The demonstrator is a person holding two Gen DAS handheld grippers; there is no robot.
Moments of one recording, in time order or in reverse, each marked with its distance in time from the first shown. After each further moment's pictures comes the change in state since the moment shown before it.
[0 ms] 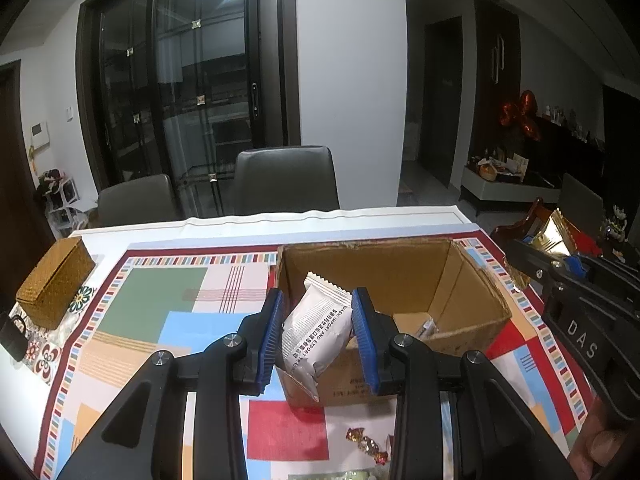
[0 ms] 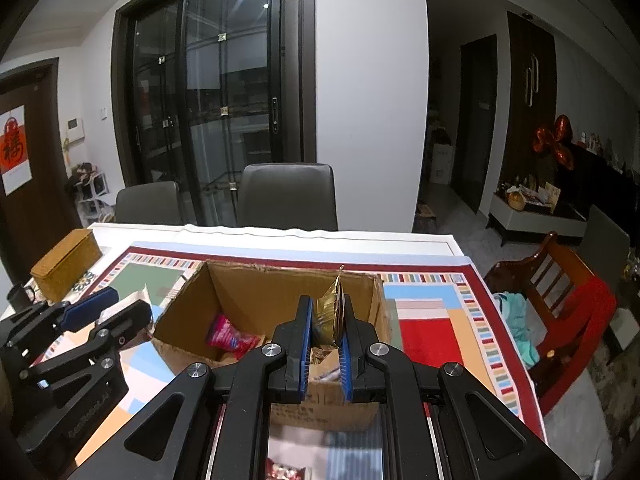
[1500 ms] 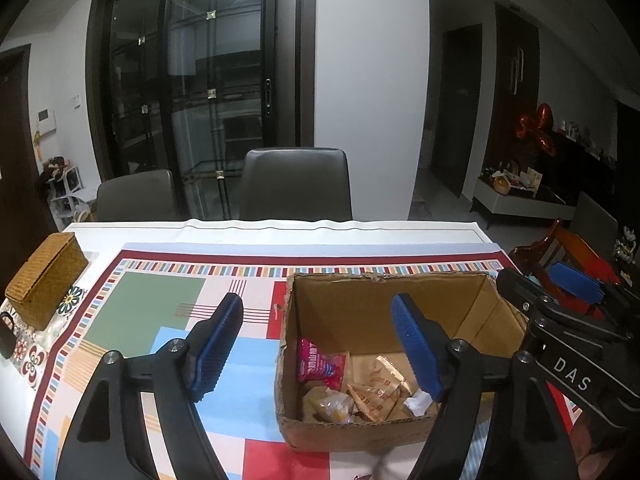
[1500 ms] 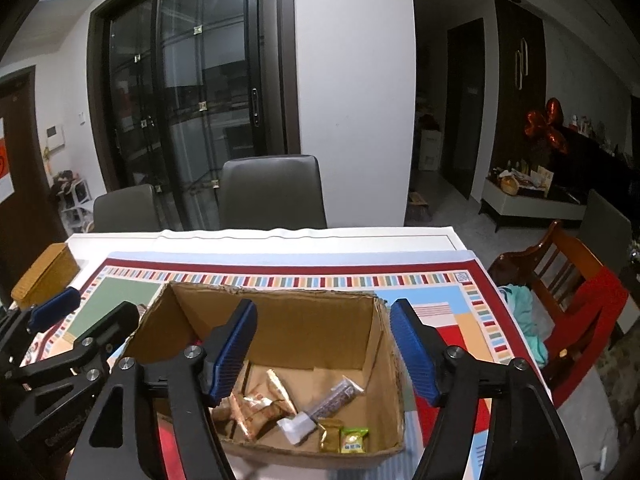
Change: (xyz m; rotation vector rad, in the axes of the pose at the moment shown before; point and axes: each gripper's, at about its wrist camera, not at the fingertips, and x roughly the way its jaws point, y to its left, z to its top) left arm 0.049 0.014 0.021 -0.059 -0.004 0.027; right arm 0.056 -0.009 0.011 0.054 0.035 -0.038
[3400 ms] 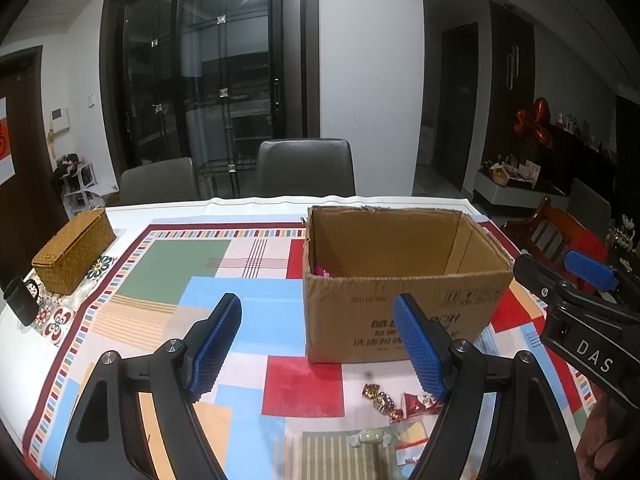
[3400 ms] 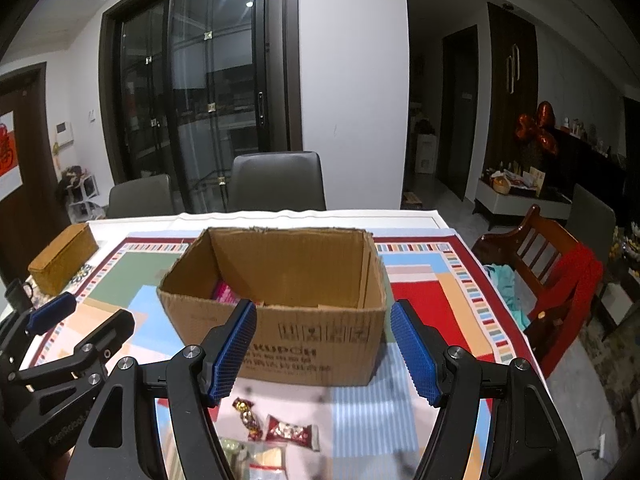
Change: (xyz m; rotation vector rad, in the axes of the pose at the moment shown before) left arm -0.092 0.008 -0.074 0.014 0.002 0.019; right arm -0.081 0.001 -0.059 -0.008 -0.017 -0.006
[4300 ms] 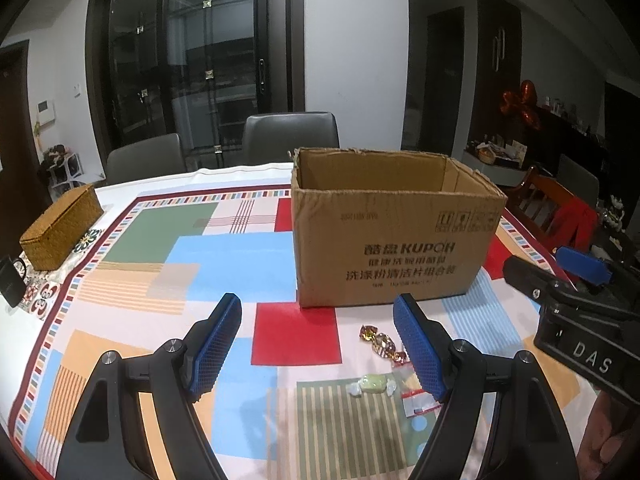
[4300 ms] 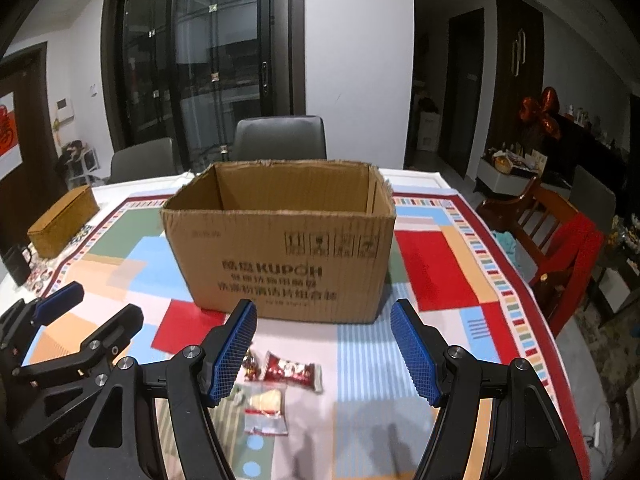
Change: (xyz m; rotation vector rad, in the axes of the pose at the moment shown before) left arm 0.003 0.003 -0.059 0.025 0.052 -0.054; right arm -0.003 0.012 -0.055 -0.018 0.092 0.004
